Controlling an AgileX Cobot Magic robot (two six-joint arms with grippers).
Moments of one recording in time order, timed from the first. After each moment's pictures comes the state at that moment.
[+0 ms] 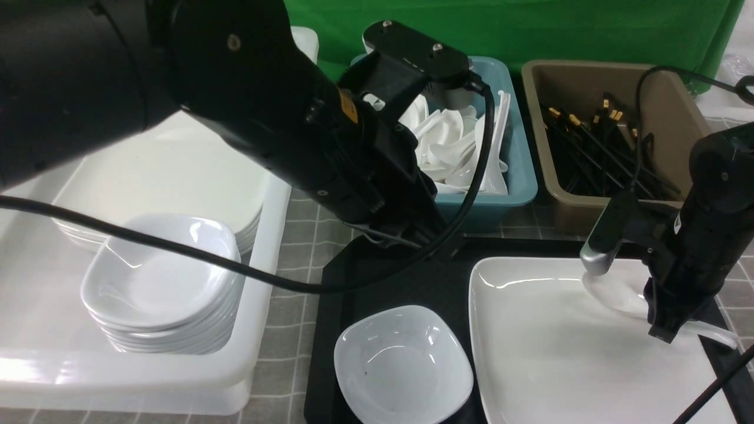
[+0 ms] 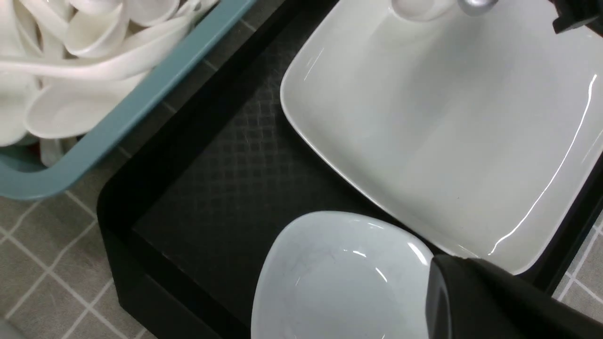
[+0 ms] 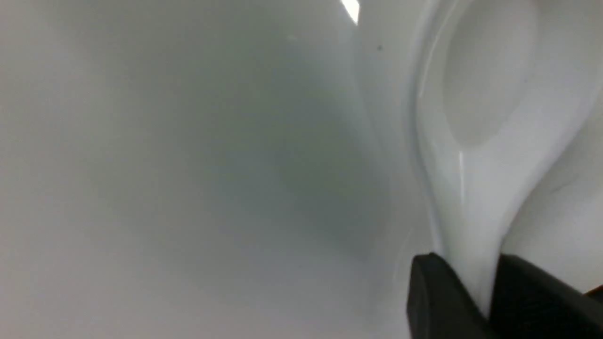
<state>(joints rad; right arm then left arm) 0.19 1.77 -1.13 -0.16 0.79 -0.67 -0.70 1.55 -1.38 -0.23 0.88 0.28</state>
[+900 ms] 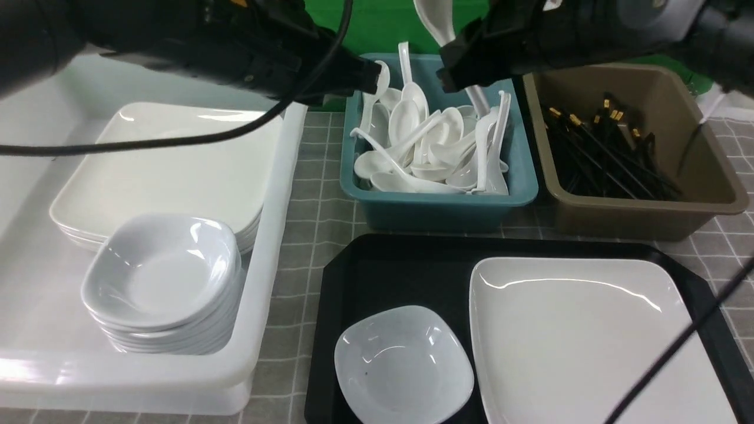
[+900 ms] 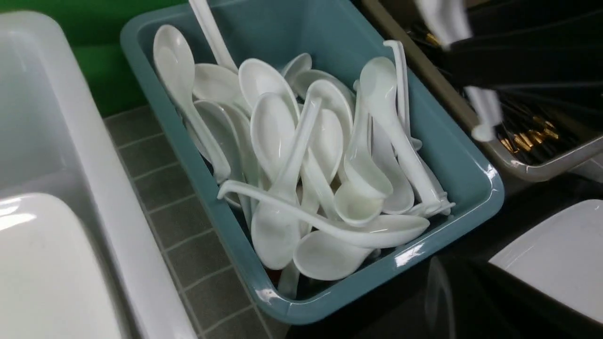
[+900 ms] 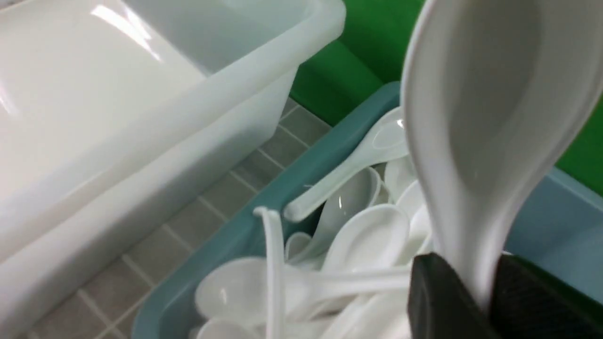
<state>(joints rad) 0.42 1.89 -1.67 0.33 0.29 -0.54 -0.44 1.55 -1.38 -0.32 0.55 0.23</state>
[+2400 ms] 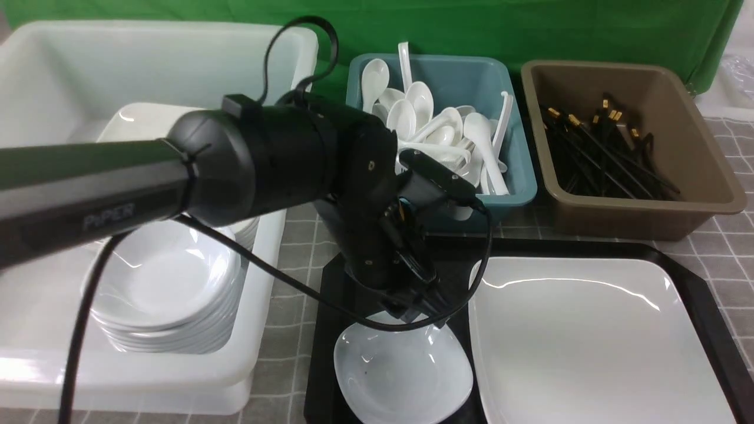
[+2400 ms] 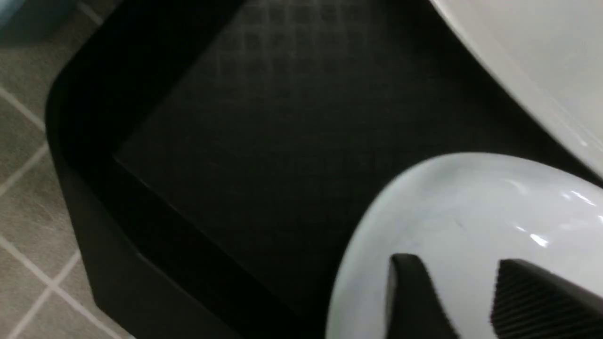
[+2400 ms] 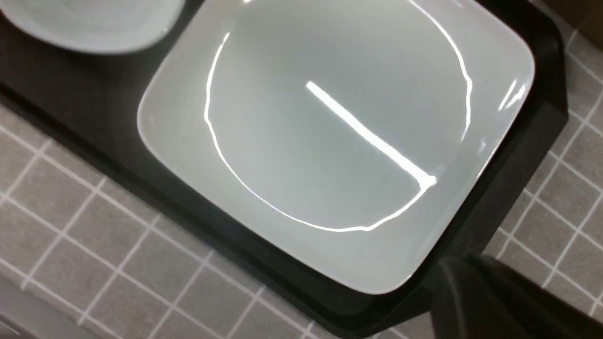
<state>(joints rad) 0.28 0.96 -1.02 0.02 1.11 -0.35 -0.70 1.88 -1.39 -0.09 0.84 0.21</state>
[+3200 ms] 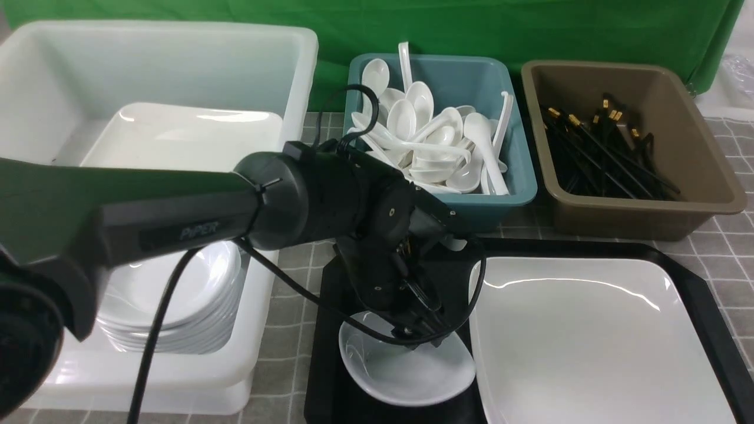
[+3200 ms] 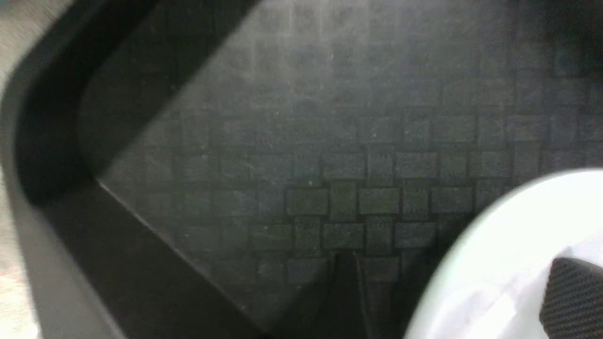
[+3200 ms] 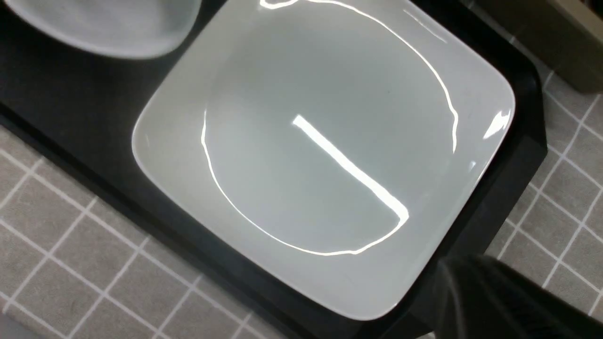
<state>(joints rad) 0.28 0.92 -1.00 0.03 1.06 -0.36 -0.70 2.02 -1.39 -0.04 0.75 0.16</state>
